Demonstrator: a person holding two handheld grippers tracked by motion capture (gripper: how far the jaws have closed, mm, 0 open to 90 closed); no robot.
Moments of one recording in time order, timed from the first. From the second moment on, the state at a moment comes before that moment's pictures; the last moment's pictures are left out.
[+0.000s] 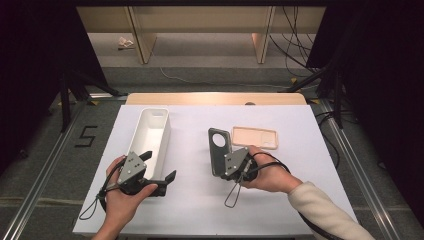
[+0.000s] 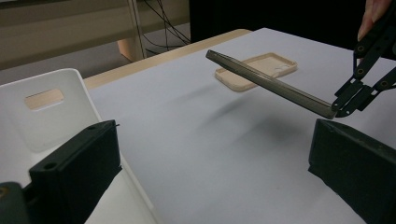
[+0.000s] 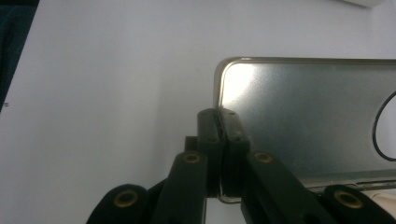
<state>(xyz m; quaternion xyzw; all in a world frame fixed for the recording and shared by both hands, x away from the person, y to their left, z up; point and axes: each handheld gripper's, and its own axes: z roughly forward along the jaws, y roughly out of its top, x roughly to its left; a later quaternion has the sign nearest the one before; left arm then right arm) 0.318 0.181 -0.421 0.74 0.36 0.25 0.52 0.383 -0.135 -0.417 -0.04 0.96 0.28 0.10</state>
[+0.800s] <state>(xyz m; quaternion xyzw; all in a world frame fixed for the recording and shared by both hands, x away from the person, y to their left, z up) 0.317 0.179 -0.420 0.74 0.36 0.25 0.51 0.361 -0.159 -0.419 -0.03 0.94 0.32 0.10</state>
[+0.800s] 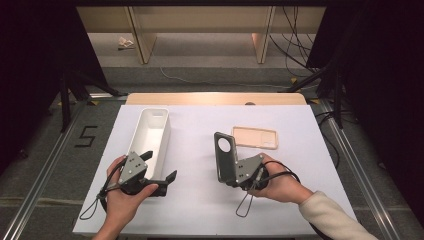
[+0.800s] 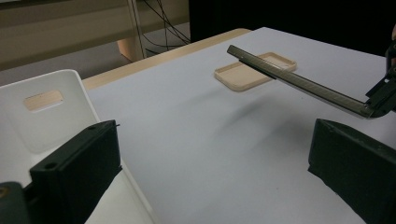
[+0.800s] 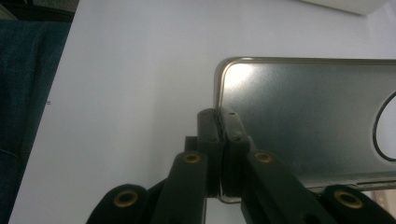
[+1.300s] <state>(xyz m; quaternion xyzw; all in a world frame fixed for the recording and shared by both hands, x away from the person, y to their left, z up) 0.322 0.168 -0.413 0.74 0.36 0.24 0.51 0.348 -0.170 -0.423 -0.03 0.94 0.33 0.10</state>
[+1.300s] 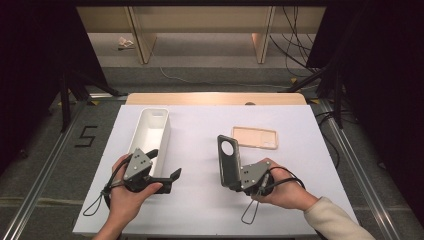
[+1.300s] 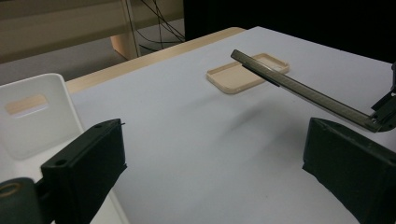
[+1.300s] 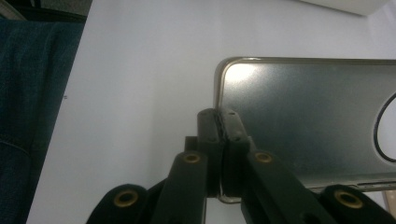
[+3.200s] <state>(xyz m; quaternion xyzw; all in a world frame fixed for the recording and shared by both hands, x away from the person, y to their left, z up) 0.408 0.063 -0.396 0.79 0.40 0.11 0.45 0.335 -0.160 -0.426 -0.04 0.93 0.36 0.12</state>
